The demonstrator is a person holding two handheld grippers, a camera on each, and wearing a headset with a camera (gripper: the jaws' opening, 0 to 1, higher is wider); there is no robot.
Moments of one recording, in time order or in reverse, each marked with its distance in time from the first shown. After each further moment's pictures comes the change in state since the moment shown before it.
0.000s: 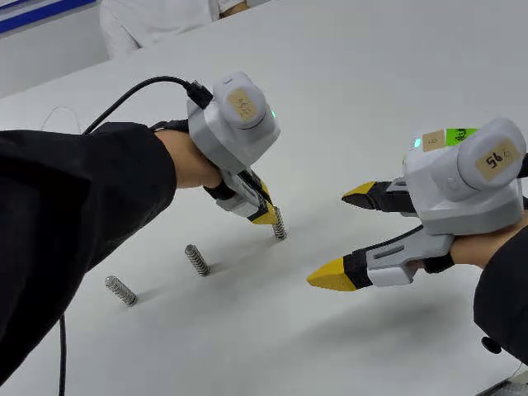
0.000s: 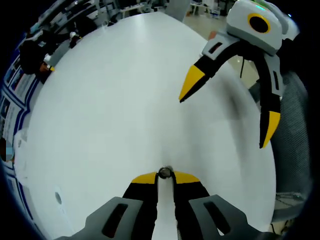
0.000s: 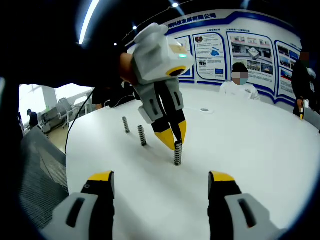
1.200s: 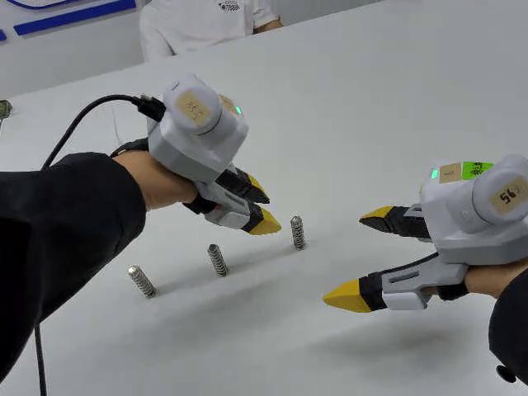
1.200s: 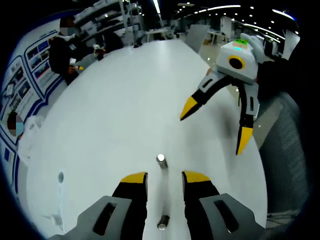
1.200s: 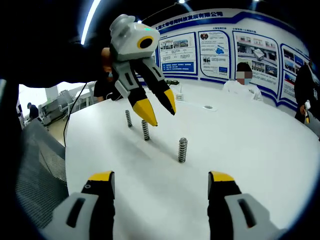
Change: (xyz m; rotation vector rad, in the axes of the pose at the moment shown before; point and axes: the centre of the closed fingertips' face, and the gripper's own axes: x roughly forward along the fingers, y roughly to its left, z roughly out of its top) left arm -0.061 -0.014 -0.013 -0.150 -0.260 0.122; right arm 0.007 0.008 -0.006 -0.048 0.049 0.007
